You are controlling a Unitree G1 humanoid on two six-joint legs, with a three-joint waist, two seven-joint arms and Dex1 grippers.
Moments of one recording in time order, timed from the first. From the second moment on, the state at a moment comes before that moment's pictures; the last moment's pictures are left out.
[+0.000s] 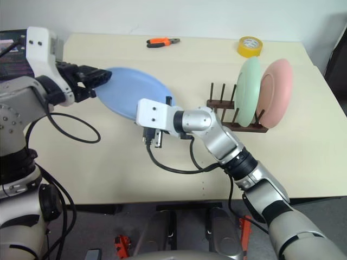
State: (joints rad) left arm -0.80 0.72 0.27 -0.21 -0.53 1.24 -0.36; right arm -0.88 -0.18 0.52 0.11 -0.06 0.23 0.78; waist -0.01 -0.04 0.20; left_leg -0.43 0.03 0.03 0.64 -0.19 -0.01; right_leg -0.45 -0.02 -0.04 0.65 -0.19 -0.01
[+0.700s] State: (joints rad) left arm -0.42 0.95 0.78 -0.47 -0.81 1.05 -0.81; right arm -0.97 -0.13 0.13 0.09 0.28 0.51 0.76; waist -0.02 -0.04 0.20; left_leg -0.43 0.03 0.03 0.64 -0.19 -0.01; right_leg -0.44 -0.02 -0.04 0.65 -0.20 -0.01
